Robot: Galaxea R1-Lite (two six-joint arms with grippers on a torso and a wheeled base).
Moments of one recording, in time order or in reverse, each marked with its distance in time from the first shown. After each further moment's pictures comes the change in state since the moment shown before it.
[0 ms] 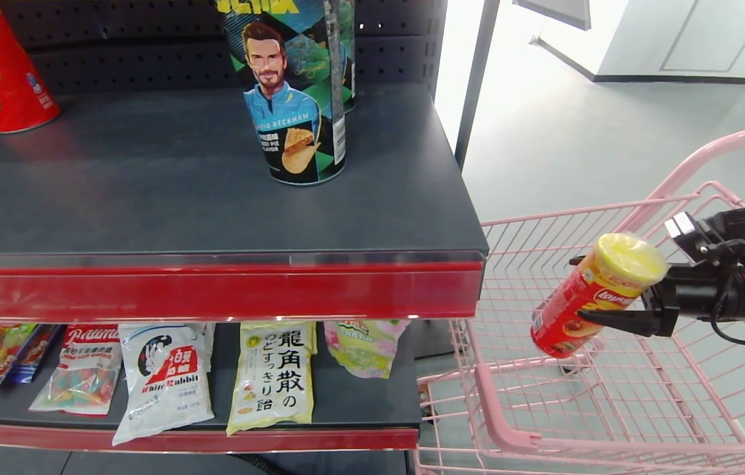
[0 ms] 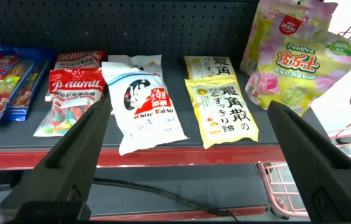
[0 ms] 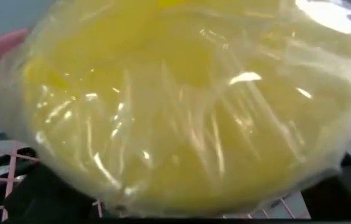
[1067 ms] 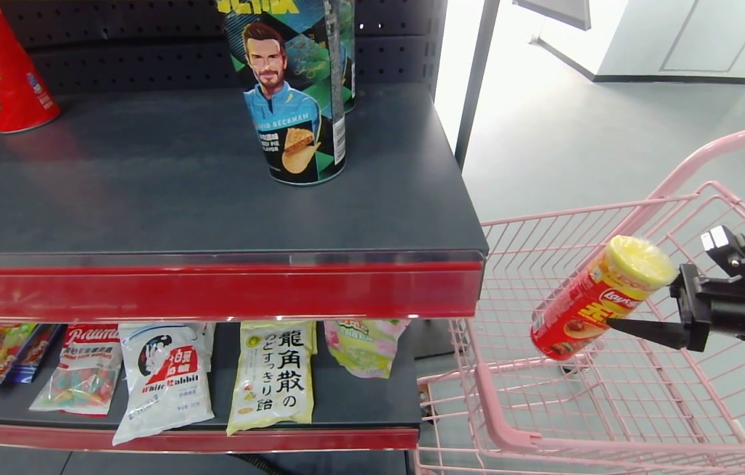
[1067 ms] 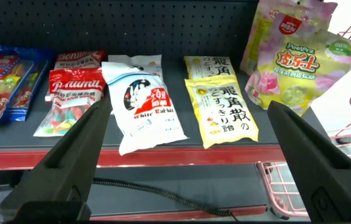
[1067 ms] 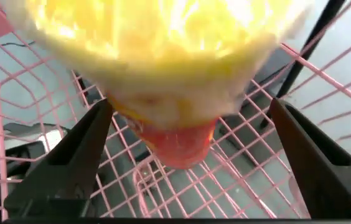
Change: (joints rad) left arm 0.000 0.000 0.000 0.000 0.000 0.000; right arm -0.121 -0.052 0.122 -0.094 -0.058 0.039
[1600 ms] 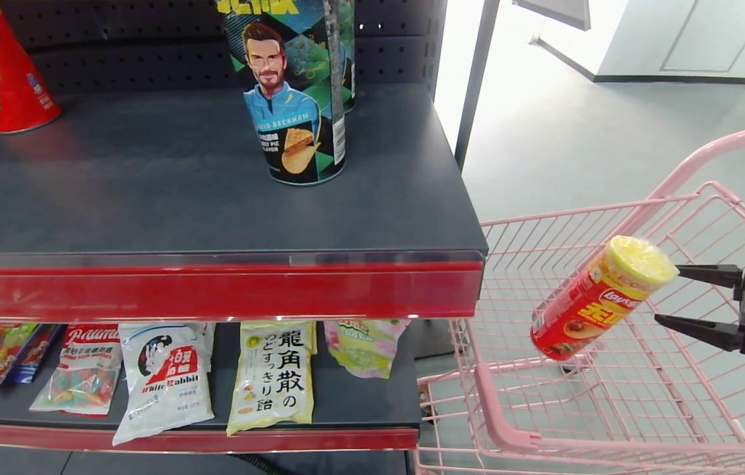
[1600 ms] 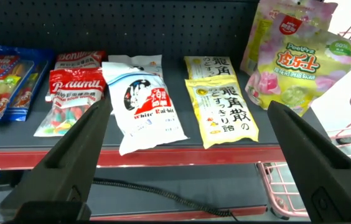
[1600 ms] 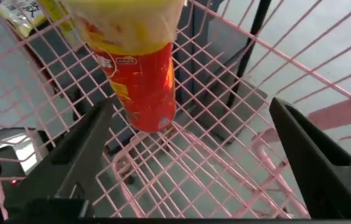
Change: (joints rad) left arm 0.000 0.000 0.000 0.000 0.000 0.000; right arm -0.168 -0.092 0.060 -0.010 -0.010 -0.001
